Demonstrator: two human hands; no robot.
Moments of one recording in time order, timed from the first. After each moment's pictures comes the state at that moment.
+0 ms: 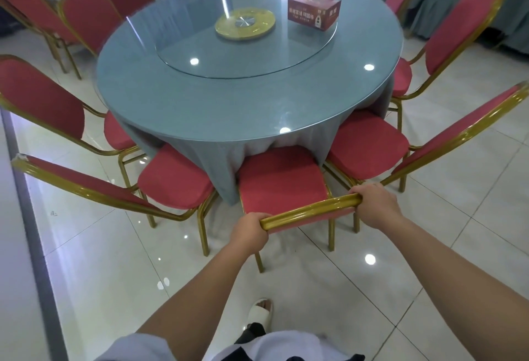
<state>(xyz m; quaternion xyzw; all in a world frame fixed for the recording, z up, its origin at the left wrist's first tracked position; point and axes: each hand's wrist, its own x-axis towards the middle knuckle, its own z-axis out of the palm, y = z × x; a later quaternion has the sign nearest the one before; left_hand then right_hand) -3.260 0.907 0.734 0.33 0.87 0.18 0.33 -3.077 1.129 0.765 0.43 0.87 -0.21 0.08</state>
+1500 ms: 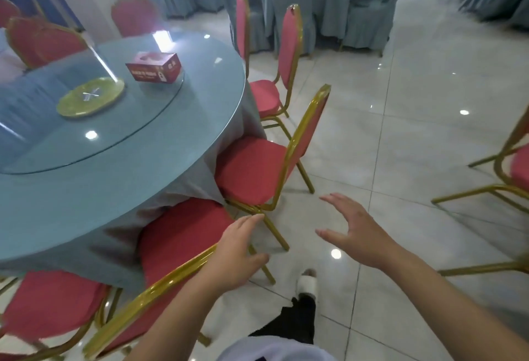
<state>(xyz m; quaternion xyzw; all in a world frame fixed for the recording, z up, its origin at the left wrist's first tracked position) -3.056 1.131 0.803 0.59 0.72 0.16 0.33 -2.805 1.235 0.803 0.49 0.78 -0.38 -0.10</state>
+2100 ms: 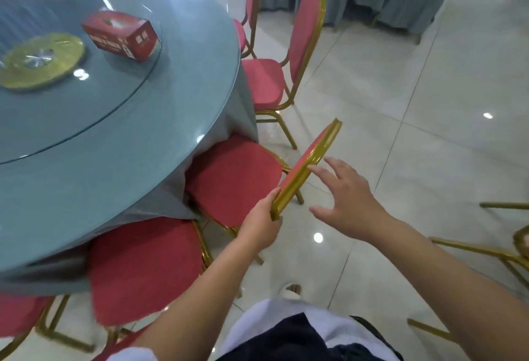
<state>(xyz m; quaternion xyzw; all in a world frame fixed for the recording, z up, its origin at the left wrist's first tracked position) -3.029 1.468 0.732 0.42 0.78 0.21 0.41 -2.859 1.563 0.819 0.43 0.87 -0.23 0.03</state>
